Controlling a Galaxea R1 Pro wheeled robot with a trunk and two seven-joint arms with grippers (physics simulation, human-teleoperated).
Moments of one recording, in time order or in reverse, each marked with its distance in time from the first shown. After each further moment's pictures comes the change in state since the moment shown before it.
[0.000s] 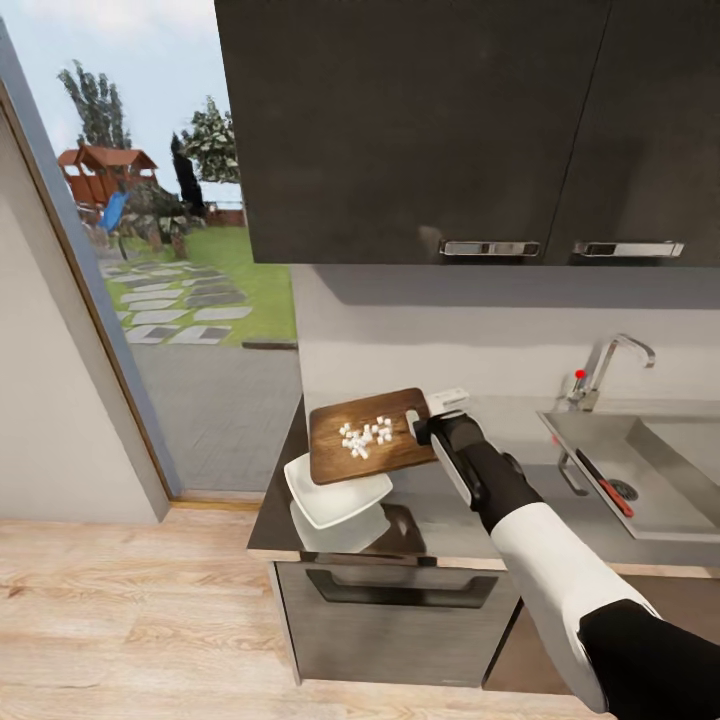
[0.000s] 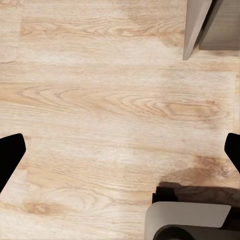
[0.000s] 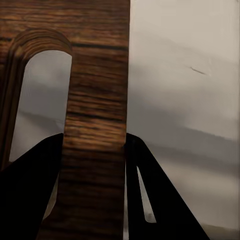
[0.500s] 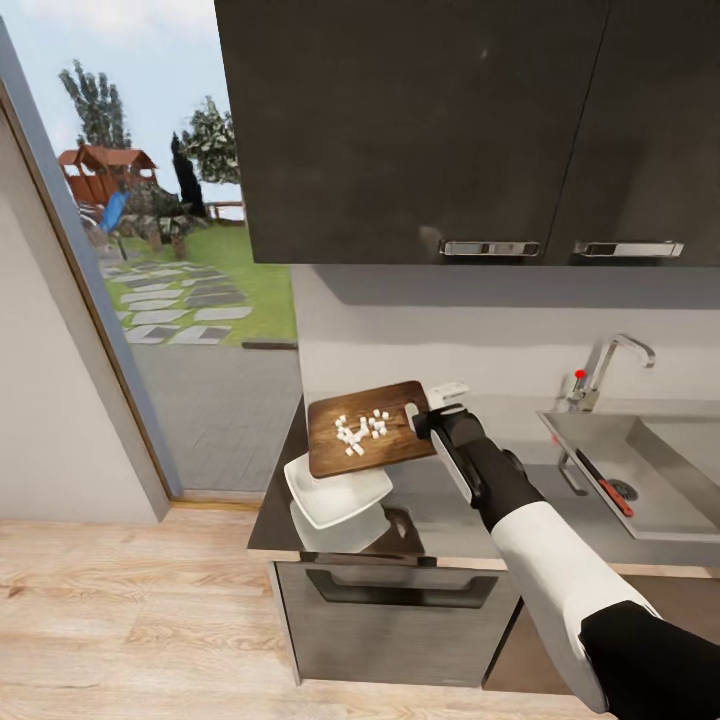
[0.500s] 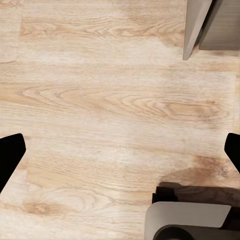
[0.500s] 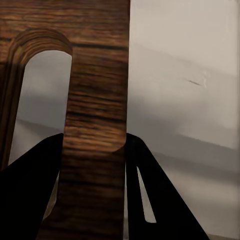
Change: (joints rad) left arm 0.000 0.000 0.000 0.000 0.000 0.000 -0.001; right arm 0.000 0.000 0.000 -0.041 0.003 0.004 -0.003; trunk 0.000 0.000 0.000
